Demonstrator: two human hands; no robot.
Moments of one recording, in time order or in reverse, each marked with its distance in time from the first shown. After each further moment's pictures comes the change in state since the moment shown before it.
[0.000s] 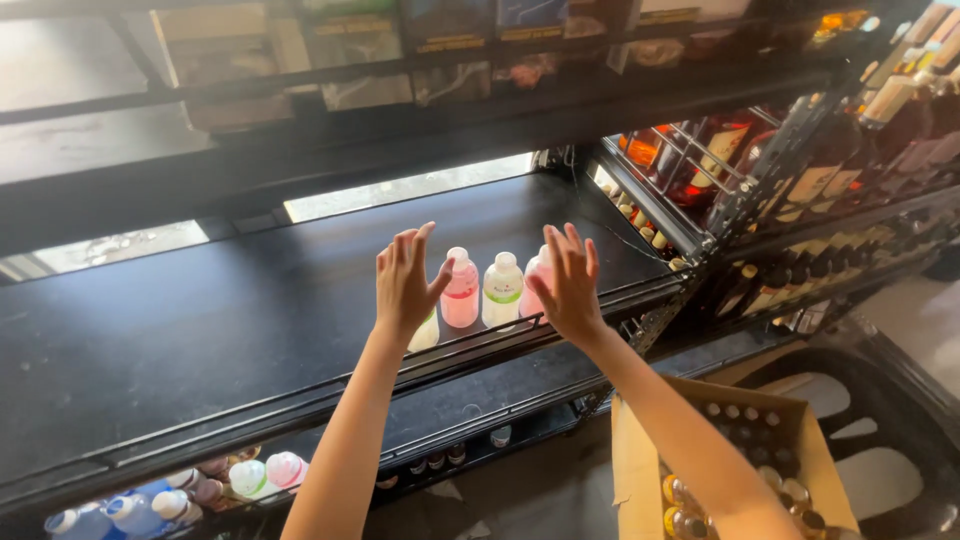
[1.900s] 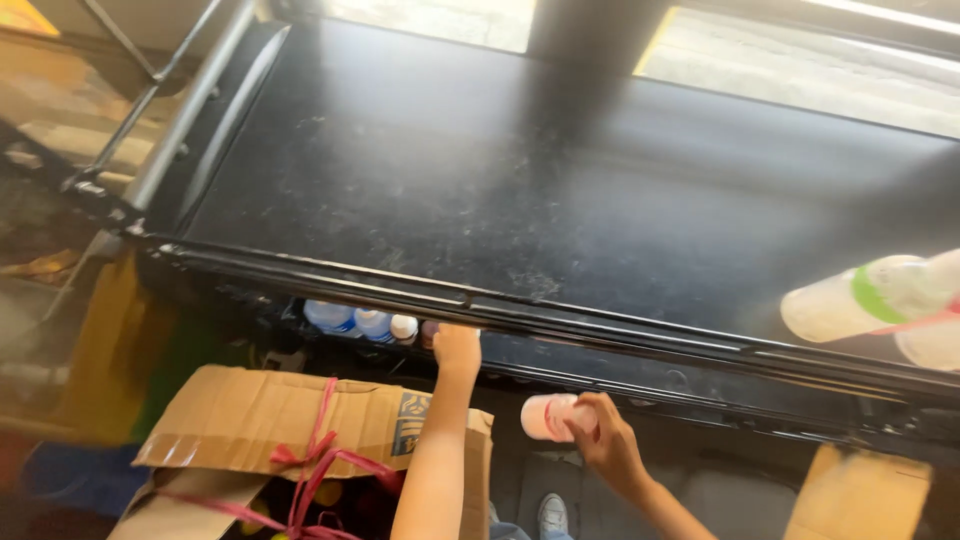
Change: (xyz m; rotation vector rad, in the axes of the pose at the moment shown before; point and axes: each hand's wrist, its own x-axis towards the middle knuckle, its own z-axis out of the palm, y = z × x) left_hand -0.499 -0.337 -0.016 0.332 -0.574 -0.933; right_hand -0.138 -0.440 0.145 0.890 -0.678 0.408
